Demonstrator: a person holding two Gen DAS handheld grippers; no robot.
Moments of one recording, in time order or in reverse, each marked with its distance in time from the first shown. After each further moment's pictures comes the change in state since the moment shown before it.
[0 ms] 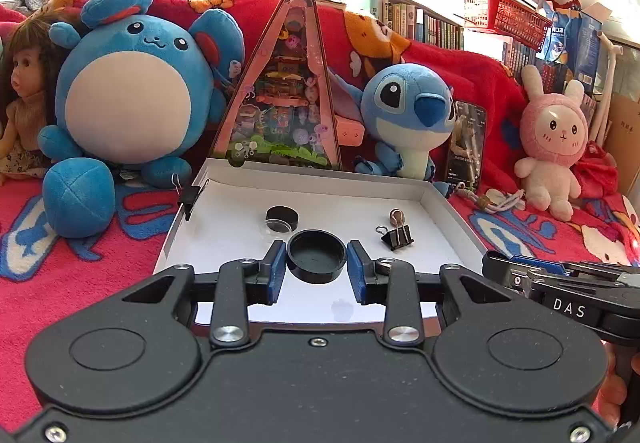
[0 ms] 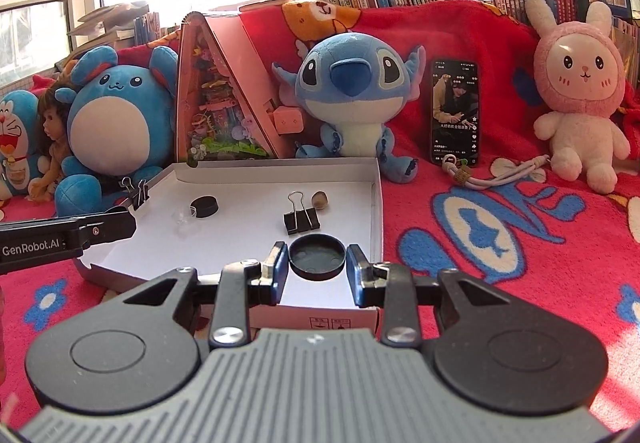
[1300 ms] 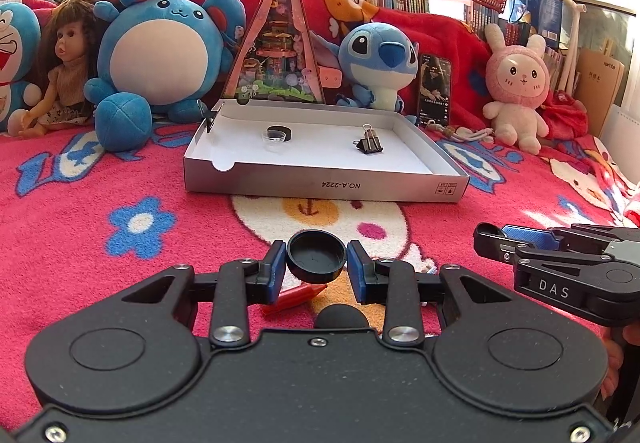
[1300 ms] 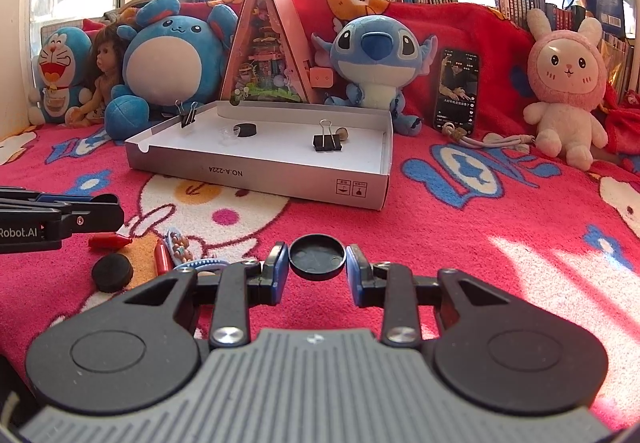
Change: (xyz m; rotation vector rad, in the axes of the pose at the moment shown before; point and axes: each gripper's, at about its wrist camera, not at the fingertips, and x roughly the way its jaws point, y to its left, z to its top) left arm -0.111 -0.014 -0.094 0.057 0.037 0.002; right arm -0.083 0.018 -0.085 -0.134 -0.007 0.015
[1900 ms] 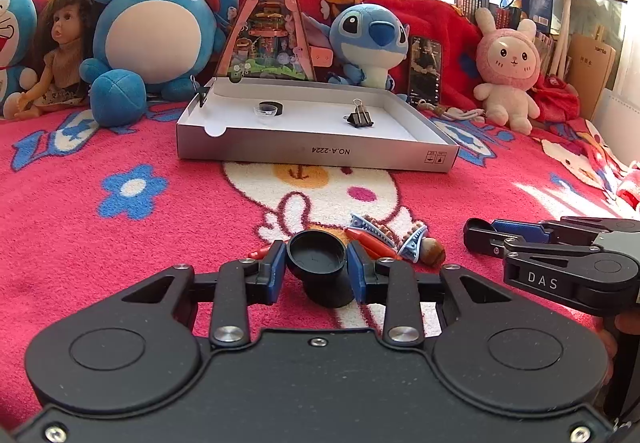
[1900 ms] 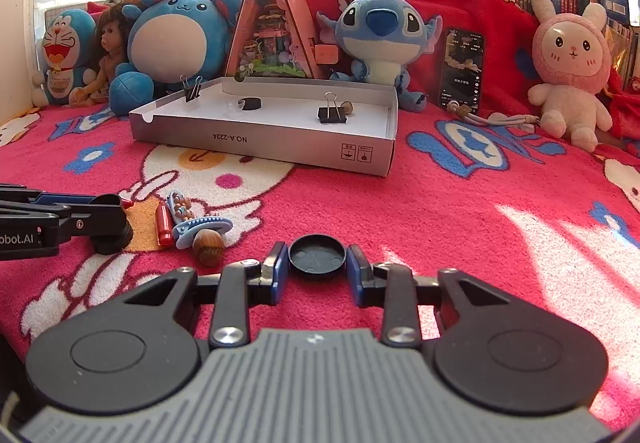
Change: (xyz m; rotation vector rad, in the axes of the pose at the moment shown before) left arm -0.005 -0.003 -0.026 0.010 0.027 -0.021; right arm 0.001 0.001 -0.020 -0.007 0.041 0.008
